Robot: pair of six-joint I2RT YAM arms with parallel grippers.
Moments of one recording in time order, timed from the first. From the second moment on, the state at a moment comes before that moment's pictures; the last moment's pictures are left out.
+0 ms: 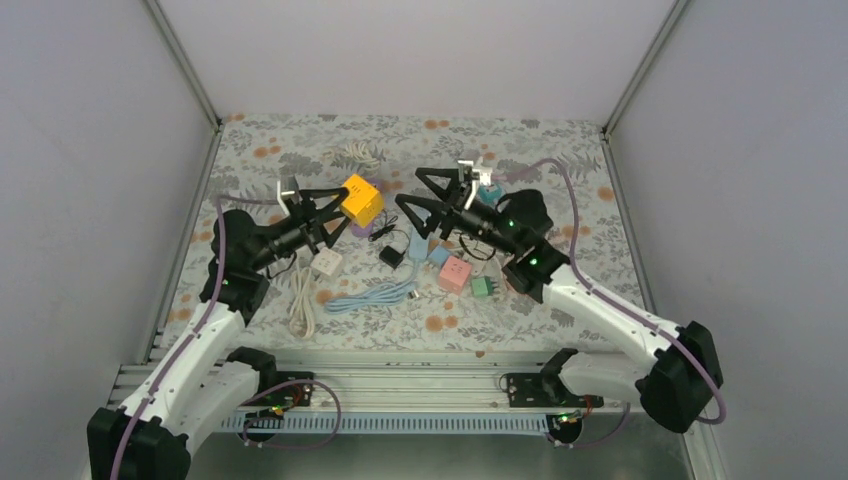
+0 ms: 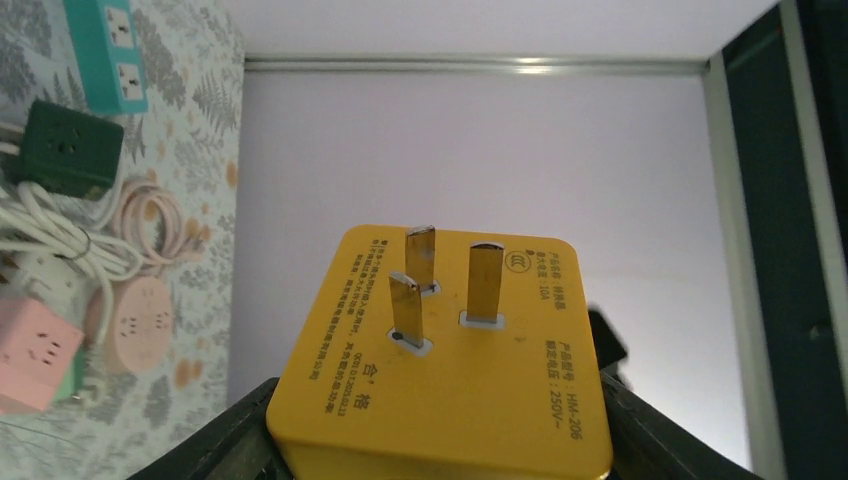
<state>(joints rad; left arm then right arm) -0.26 0.81 0.57 0.32 0.73 -1.61 0.70 1.18 0.86 0.48 -0.44 0.53</state>
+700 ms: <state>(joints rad) -0.30 0.76 0.49 0.43 0.59 -1.95 0.97 1.46 0.75 1.05 -0.11 0.05</state>
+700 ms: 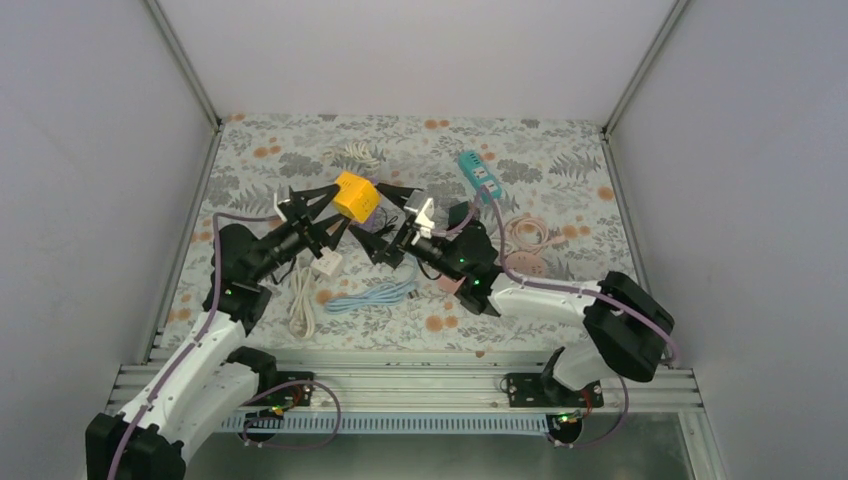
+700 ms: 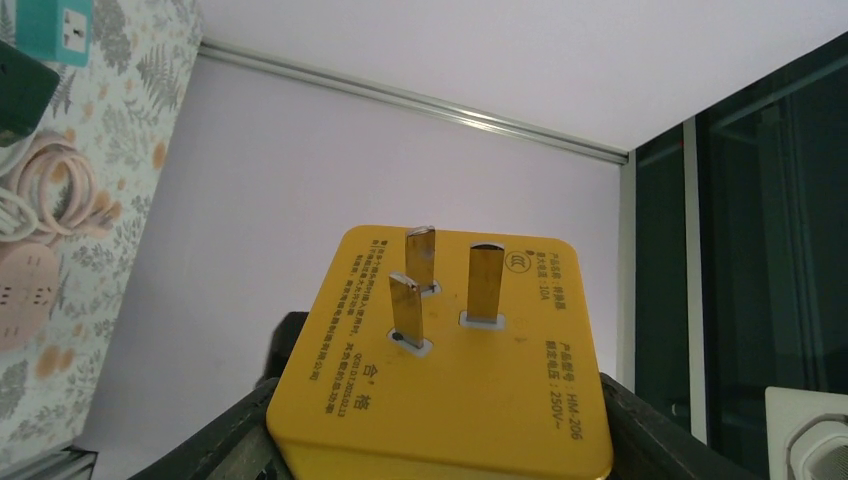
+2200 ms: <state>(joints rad) -0.37 0.46 0.67 -0.46 0.10 -1.10 0.55 1.41 1.14 -0.03 -0.42 -0.22</state>
